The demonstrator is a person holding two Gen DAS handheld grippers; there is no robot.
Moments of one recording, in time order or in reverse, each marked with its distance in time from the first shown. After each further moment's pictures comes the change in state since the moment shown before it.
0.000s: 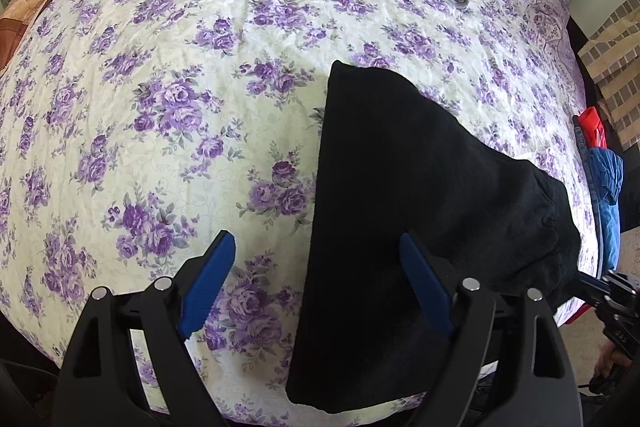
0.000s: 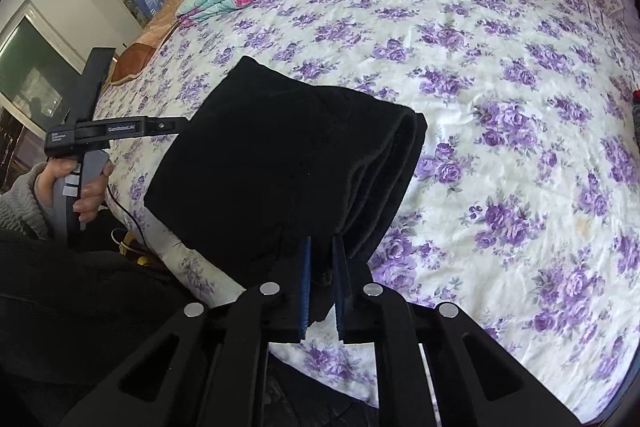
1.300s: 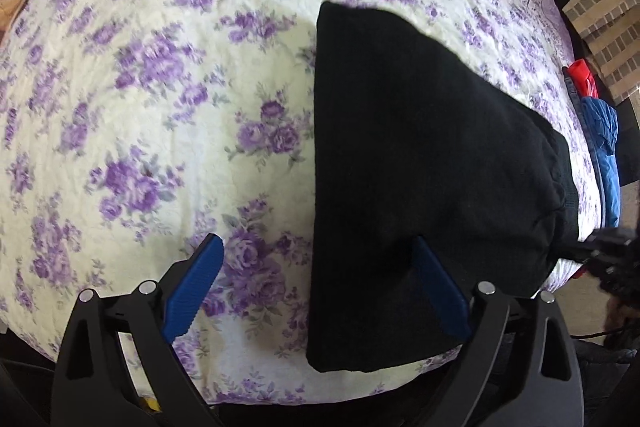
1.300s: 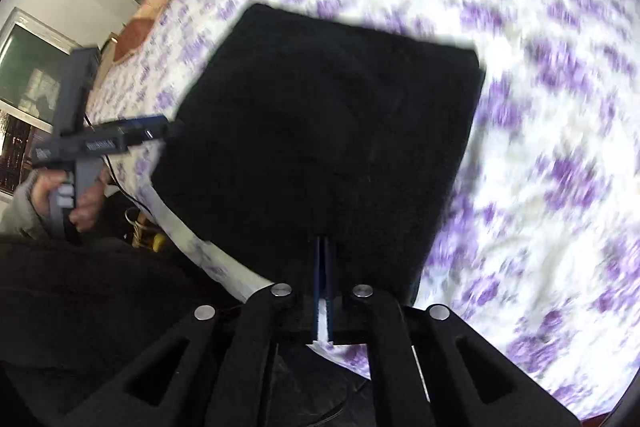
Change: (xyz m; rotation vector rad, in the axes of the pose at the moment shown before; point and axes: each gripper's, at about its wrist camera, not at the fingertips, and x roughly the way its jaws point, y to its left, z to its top) left arm 0.006 0.002 -0.028 0.105 0.079 -0.031; right arm 0.040 0.017 0.020 0.049 0.086 0.088
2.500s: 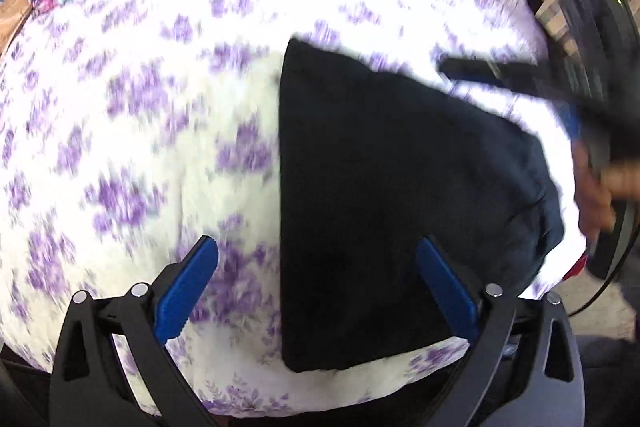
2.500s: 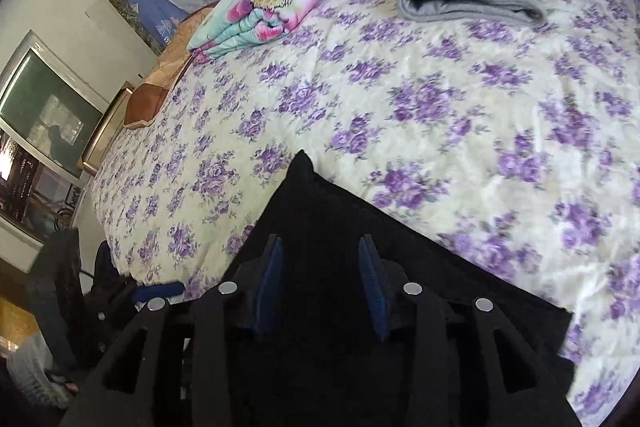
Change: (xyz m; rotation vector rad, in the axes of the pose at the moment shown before) left arm -0.022 -0.007 -0.009 0.046 -0.116 -0.050; right arm 0.039 0.028 0.104 -0.016 -0.181 -0.012
